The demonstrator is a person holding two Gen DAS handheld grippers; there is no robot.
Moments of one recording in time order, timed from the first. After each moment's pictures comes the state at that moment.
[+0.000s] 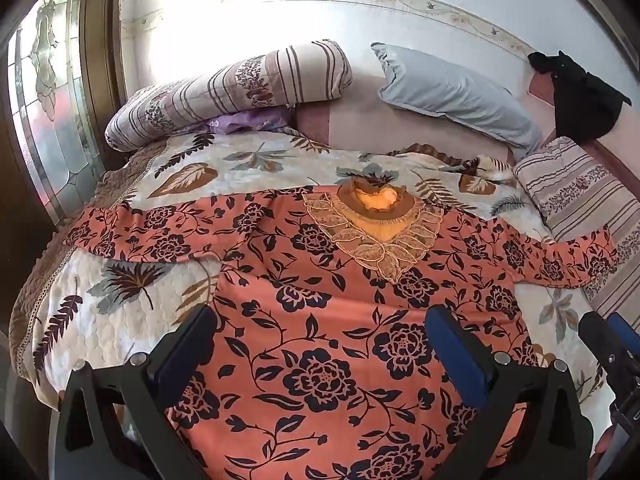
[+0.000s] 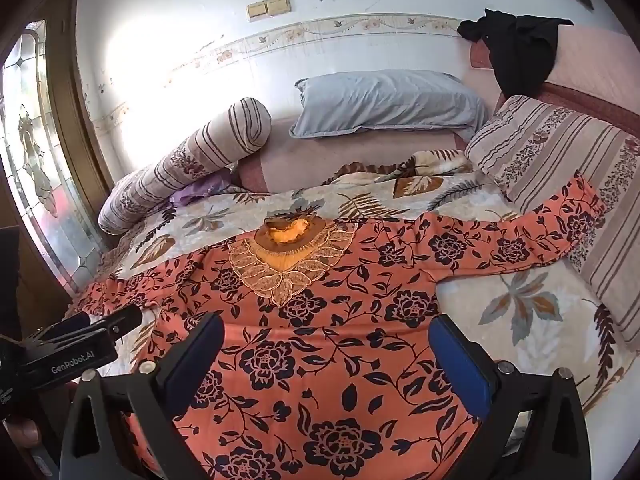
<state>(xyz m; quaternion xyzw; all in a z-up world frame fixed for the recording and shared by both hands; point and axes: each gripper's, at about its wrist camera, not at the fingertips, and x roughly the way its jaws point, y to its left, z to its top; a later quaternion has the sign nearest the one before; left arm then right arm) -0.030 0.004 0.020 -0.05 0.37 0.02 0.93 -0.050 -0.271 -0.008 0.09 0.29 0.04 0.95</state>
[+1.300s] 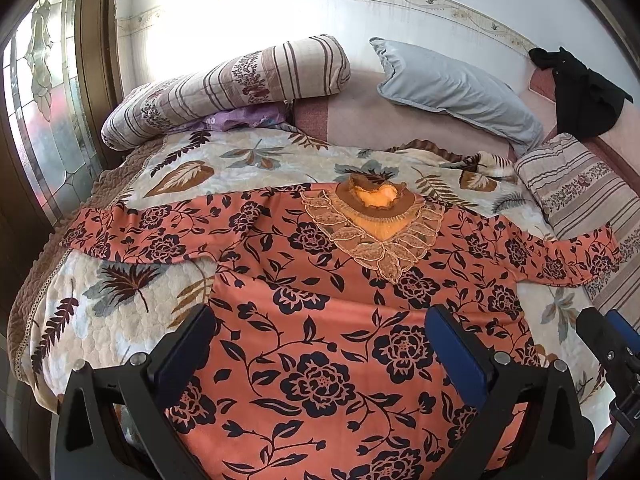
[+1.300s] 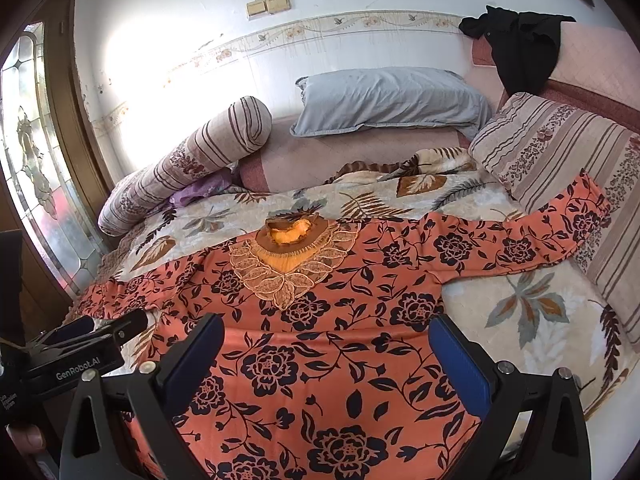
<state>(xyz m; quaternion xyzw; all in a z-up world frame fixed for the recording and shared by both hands) -0.020 0.000 0.015 -0.04 0.38 0.02 0.92 -0.039 -0.268 -0.014 0.07 0.29 0.04 0.95</state>
